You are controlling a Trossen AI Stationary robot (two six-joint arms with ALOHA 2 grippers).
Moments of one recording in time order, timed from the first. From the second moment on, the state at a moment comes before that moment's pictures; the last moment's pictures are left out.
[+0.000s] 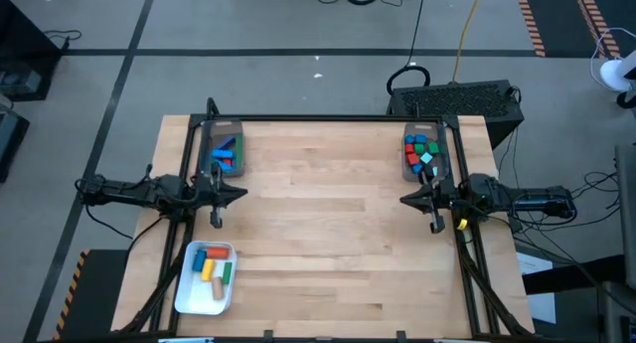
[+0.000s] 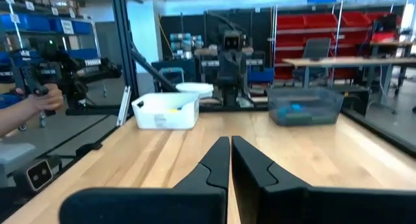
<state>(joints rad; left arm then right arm) -0.14 0.00 0.04 -0.05 -0.23 -0.02 0.02 0.00 0.01 0.07 -0.06 0.08</state>
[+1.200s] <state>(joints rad) -0.14 0.19 0.04 -0.02 -0.19 -0.09 0.02 0.02 0.02 0.02 -0.05 0.14</state>
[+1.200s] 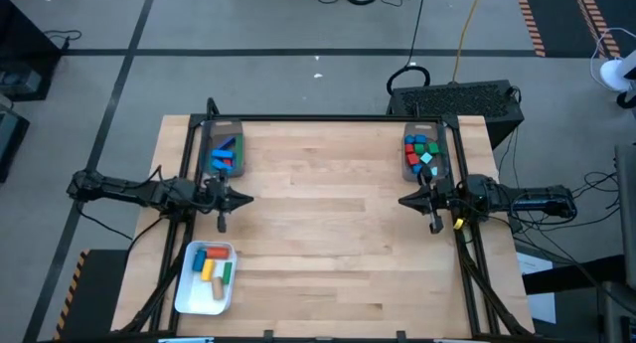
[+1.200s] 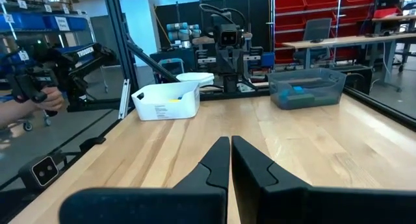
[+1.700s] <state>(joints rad) -0.14 0.20 0.01 0.06 -0.21 -0.03 0.02 0.02 0.02 0.03 -0.05 0.14</state>
